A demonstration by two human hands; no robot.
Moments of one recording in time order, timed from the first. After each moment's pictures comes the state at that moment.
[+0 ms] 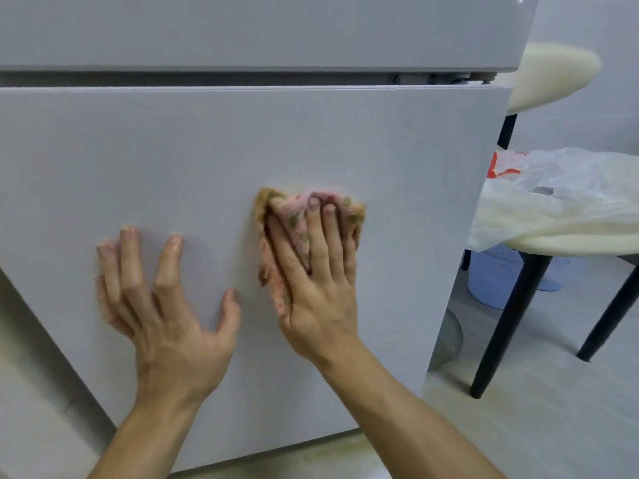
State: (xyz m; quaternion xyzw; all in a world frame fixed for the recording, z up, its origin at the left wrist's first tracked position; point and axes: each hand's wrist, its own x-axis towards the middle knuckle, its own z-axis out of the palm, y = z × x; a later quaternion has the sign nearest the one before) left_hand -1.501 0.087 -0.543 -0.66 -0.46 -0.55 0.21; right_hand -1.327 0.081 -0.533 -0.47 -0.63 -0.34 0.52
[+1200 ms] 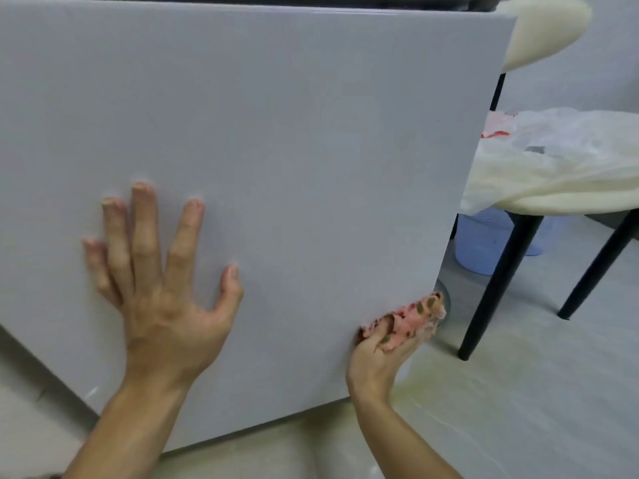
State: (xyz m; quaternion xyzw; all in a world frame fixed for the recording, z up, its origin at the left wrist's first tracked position) left_hand -1.491 0.094 -0.550 -0.71 -0.40 -0.53 0.24; right_hand -1.279 0.056 -0.707 -0.69 -0.13 0.14 0.70
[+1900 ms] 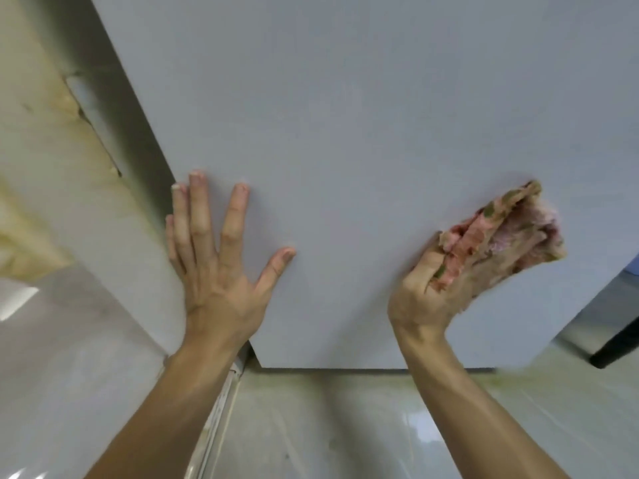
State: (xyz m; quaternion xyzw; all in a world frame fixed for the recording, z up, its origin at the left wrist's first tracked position) left_hand -1.613 0.091 -0.594 -0.71 -0.50 -0.47 0.19; right_hand -1.383 0.100 -0.650 -0.64 -0.35 -0.11 0.67
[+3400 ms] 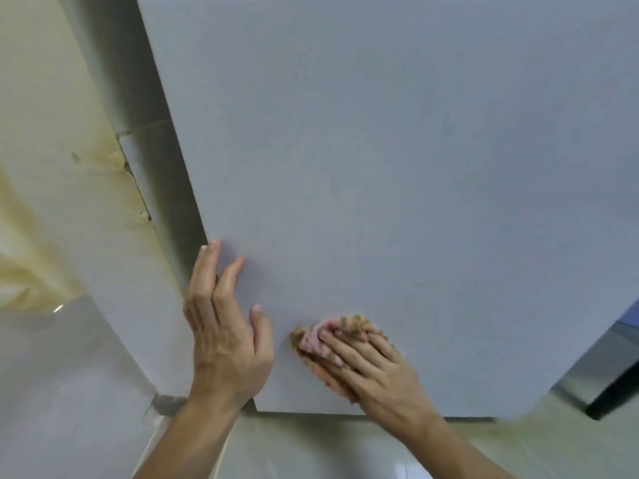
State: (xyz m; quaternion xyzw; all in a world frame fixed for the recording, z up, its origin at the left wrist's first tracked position) left_hand -1.617 0.083 -0.605 -0.69 -0.47 -0.54 0.12; right_hand -1.385 0.078 -0.701 -0.36 -0.84 -0.32 0.25
